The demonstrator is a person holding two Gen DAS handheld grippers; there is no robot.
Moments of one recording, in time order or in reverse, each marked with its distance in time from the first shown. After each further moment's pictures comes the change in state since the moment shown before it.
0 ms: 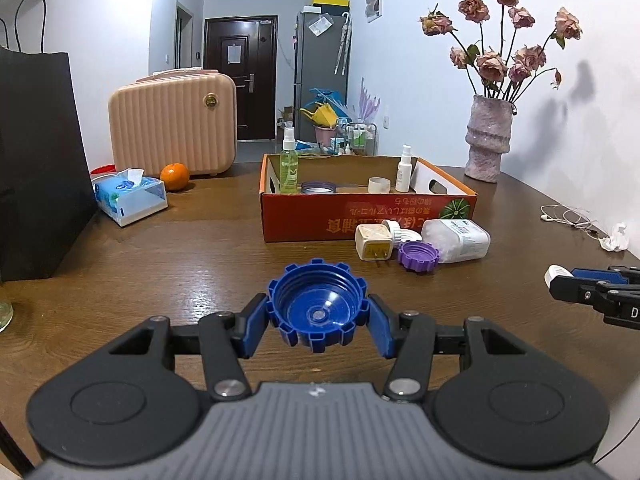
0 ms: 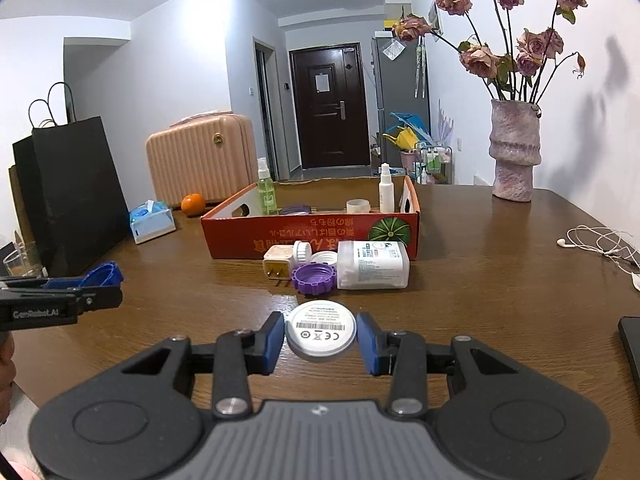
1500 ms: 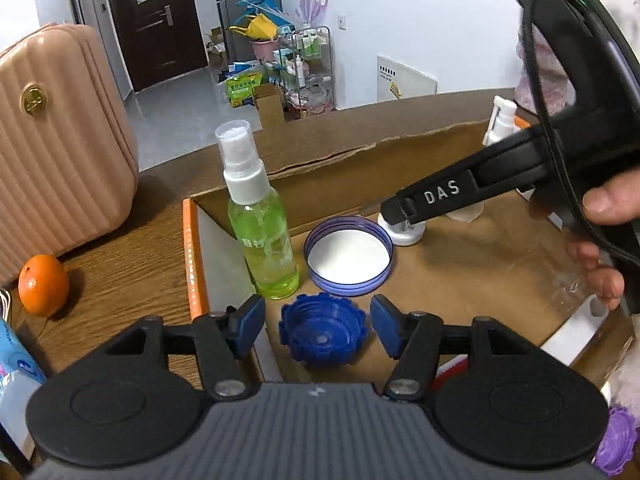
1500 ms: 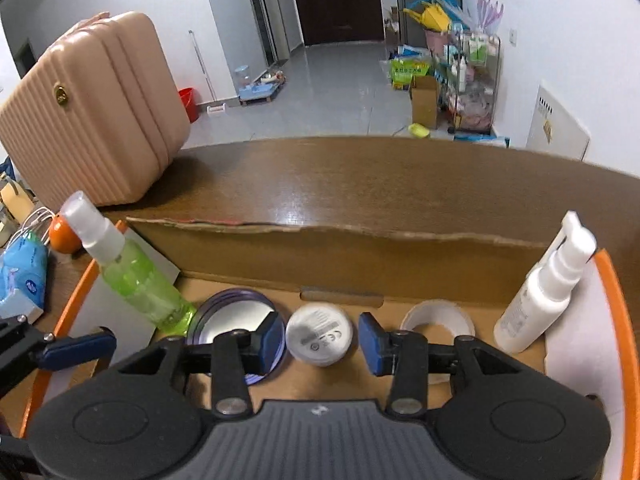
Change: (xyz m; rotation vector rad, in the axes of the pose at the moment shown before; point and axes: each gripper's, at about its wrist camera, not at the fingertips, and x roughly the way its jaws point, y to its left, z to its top) left arm 0.361 0.031 0.169 0.234 0.317 -0.108; right arm 0.459 -0.009 0.204 0.030 0.422 0.033
